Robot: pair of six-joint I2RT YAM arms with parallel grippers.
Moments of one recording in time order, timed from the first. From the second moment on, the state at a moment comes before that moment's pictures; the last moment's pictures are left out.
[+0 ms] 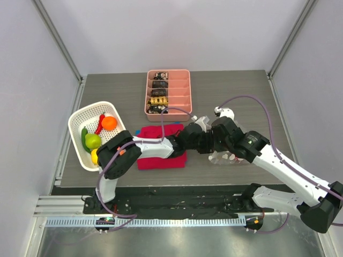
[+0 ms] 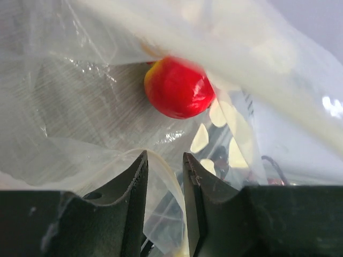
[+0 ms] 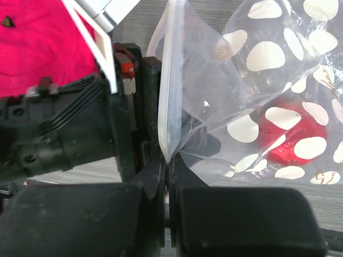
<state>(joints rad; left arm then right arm) -1.02 1.95 1.16 0.35 0.22 -0.98 0.75 1.03 0.97 -0.84 0.34 0.54</state>
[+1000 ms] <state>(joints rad) -0.97 1.94 1.25 0.21 0.19 -1.10 0.72 1.02 0.99 -0.80 0.29 0.50</state>
